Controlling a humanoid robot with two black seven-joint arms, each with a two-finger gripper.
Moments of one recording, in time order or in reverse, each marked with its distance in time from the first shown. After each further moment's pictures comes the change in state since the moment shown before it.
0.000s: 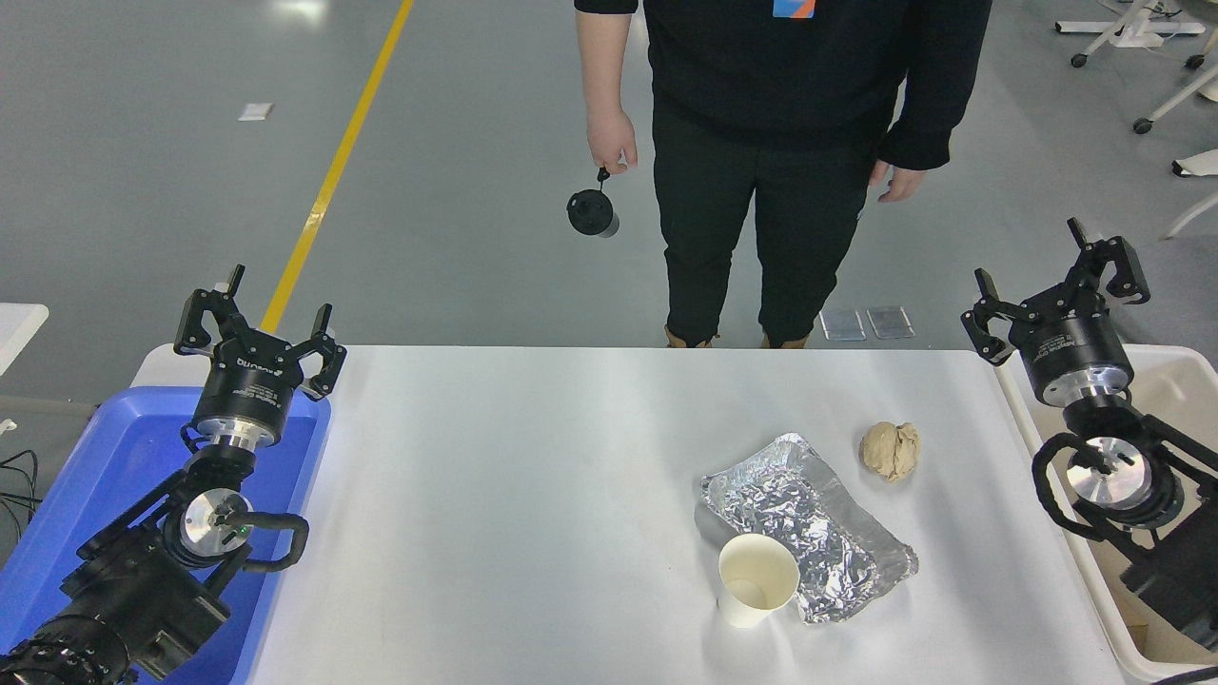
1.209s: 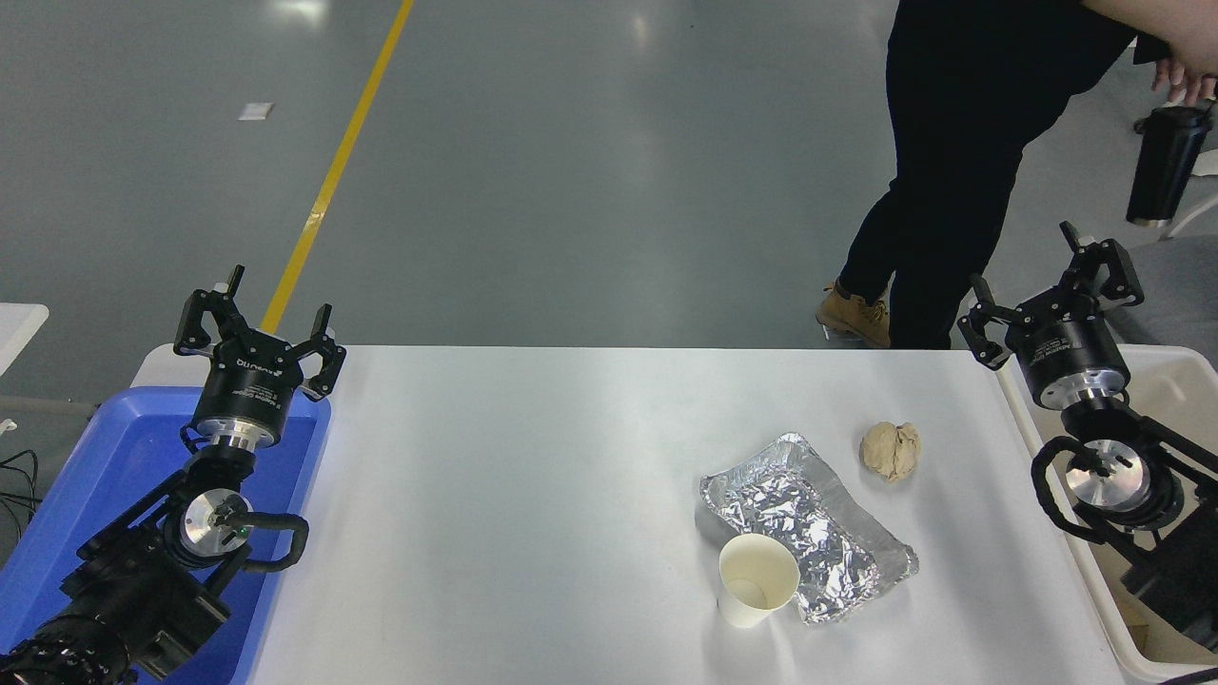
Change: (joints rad) left arm 0.001 0.000 0.000 0.000 0.000 0.000 -0.001; right arm 0.000 -0.002 -0.016 -0.013 -0.003 0.002 -0.001
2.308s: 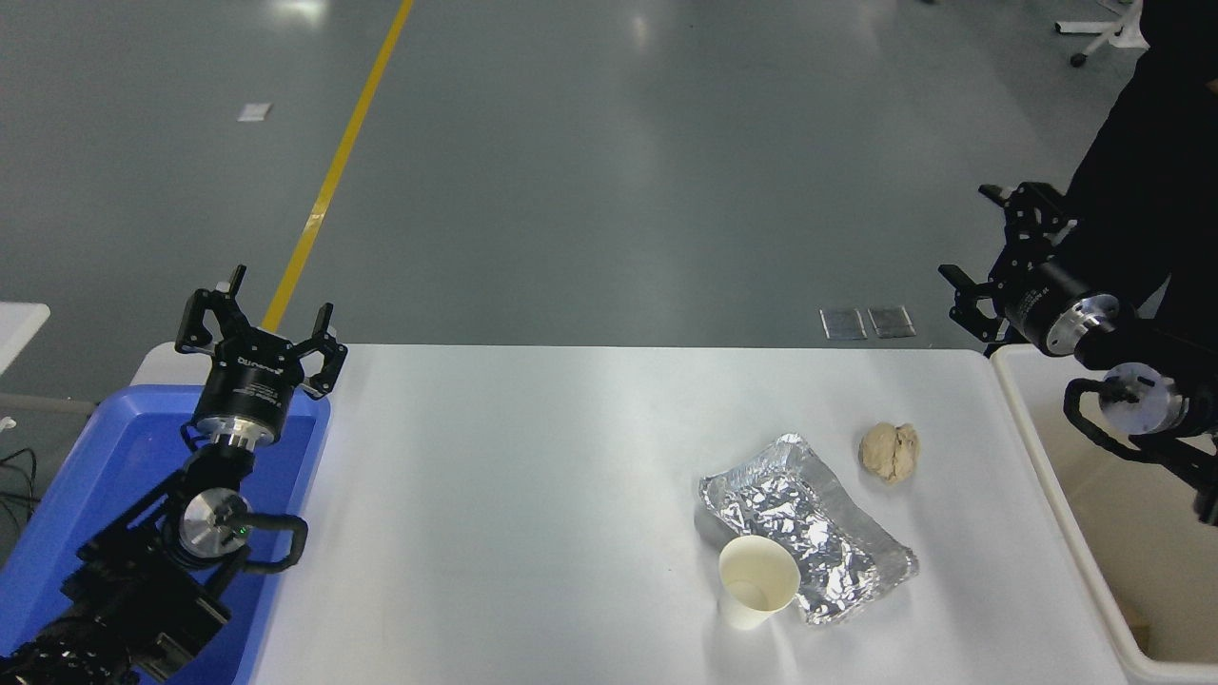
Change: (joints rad) left arm -0.001 0.000 0.002 -0.001 0.000 -0.002 0.001; right arm 0.732 -0.107 -1.171 -0.001 0.100 -0.061 -0.249
